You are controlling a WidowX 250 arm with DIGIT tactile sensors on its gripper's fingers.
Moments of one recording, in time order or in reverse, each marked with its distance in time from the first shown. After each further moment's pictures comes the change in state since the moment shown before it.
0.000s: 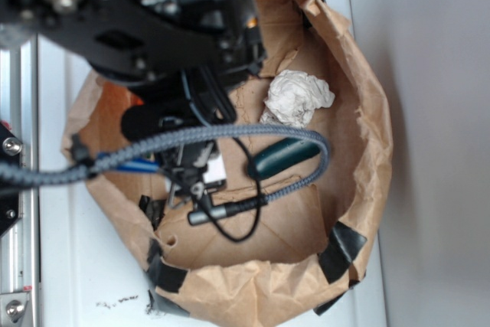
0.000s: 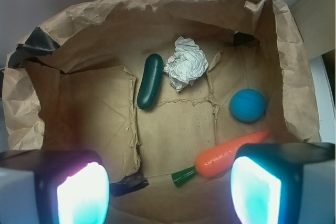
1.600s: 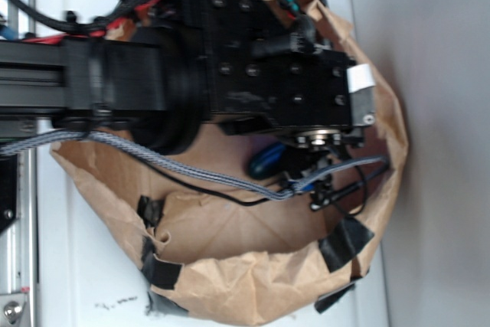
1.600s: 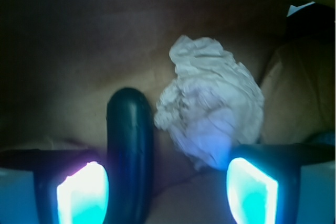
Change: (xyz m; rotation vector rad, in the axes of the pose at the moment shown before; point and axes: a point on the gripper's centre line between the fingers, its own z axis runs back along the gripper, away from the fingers) arm 0.055 -0.019 -0.137 0.097 0.040 0.185
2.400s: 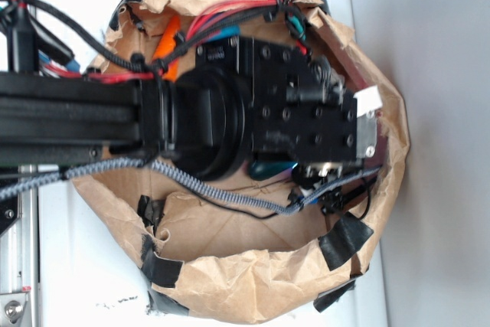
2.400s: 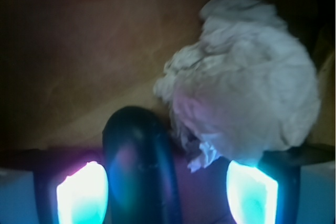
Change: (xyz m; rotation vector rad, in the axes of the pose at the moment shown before) arm -0.001 -0.008 -0.029 0.052 -0.033 0.054
